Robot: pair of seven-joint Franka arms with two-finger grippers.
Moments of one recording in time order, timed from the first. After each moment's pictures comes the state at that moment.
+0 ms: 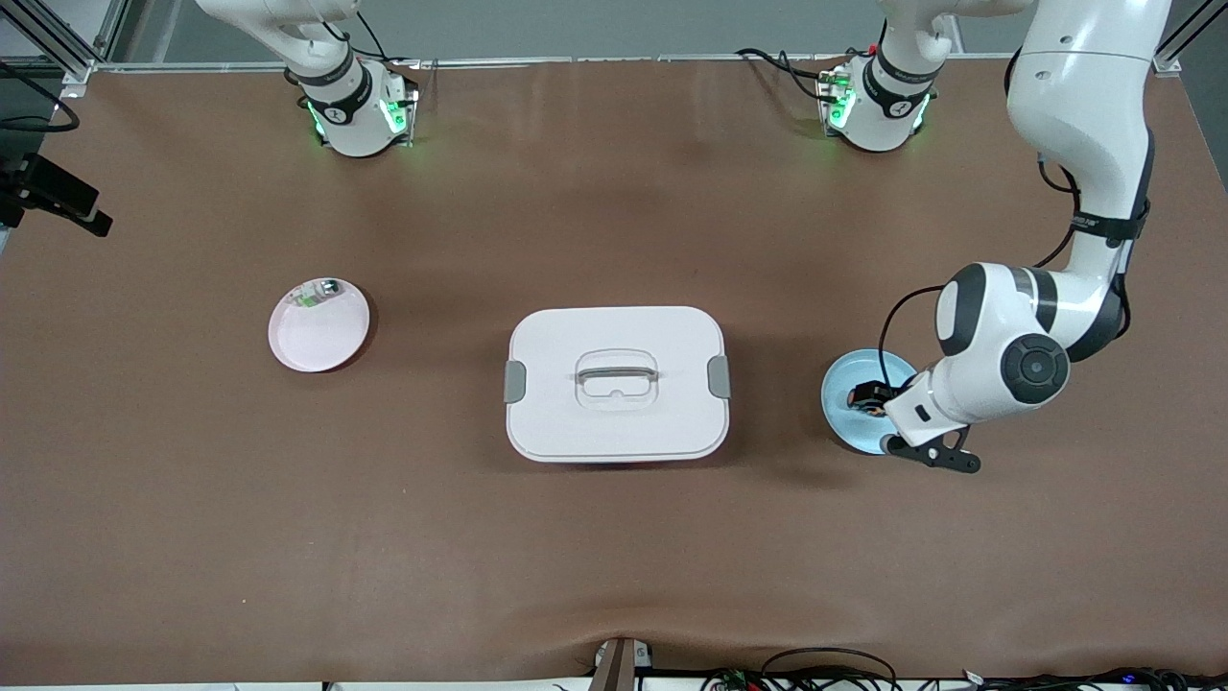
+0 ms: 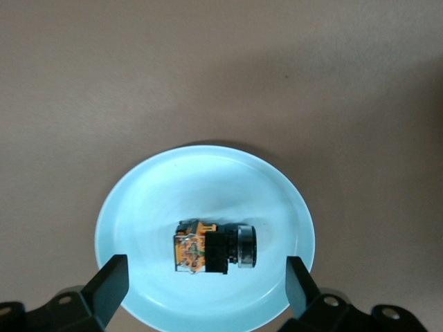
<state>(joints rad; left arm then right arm) -0.10 0.54 -0.07 -1.75 0.00 2.18 0.10 -0.01 0.00 -0.03 -1.41 0.01 1.41 0.09</state>
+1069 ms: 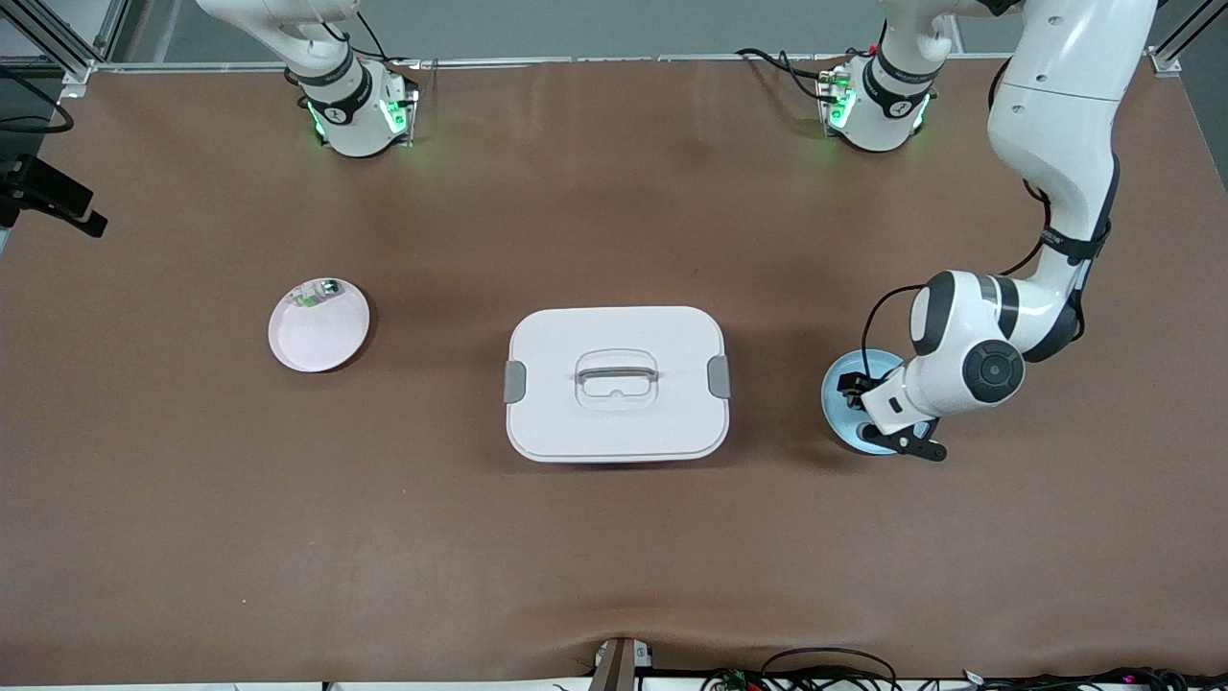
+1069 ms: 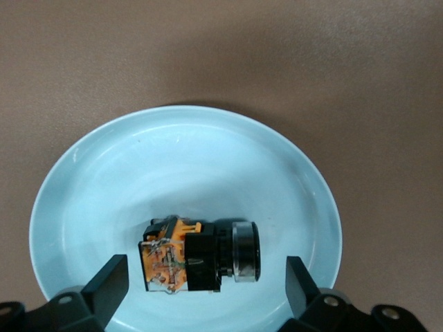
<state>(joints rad) -0.10 0.59 -0.07 -1.84 0.00 2.27 0.14 -0.02 0.00 -0.03 -1.41 0.01 1.41 0.09</state>
